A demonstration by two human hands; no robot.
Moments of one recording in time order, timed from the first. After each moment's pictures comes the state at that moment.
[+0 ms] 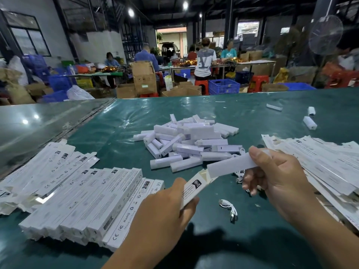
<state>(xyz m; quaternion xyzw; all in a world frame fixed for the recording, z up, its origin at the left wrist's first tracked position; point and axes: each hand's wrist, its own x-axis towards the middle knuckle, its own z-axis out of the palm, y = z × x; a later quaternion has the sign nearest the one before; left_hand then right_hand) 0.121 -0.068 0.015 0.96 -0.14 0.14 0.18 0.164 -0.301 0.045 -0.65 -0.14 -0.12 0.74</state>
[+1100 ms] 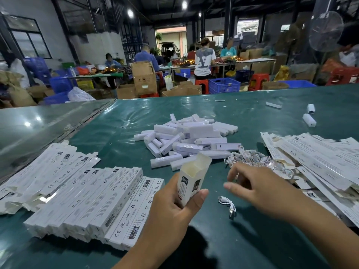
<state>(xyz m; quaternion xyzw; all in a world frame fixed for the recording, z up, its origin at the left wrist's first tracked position) 0.120 -0.081 0.000 0.79 -0.16 0.16 0.57 0.167 -0.312 0.036 -0.95 -0.18 -0.02 0.26</state>
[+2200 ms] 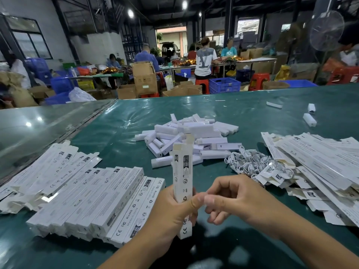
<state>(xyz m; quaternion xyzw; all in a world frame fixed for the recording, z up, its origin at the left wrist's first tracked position) 0.131 -0.082 -0.005 0.69 -0.09 -0.02 0.72 0.147 -0.276 0.026 -0.71 -0.21 0.16 0.65</state>
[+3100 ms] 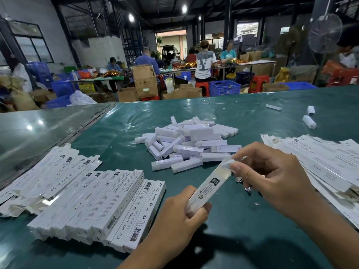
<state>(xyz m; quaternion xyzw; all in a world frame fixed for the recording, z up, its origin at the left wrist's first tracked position) 0.130 -0.084 -0.012 0.87 -0.18 0.10 0.45 0.147 -0.305 0.057 -0.77 -0.26 -0.21 0.54</state>
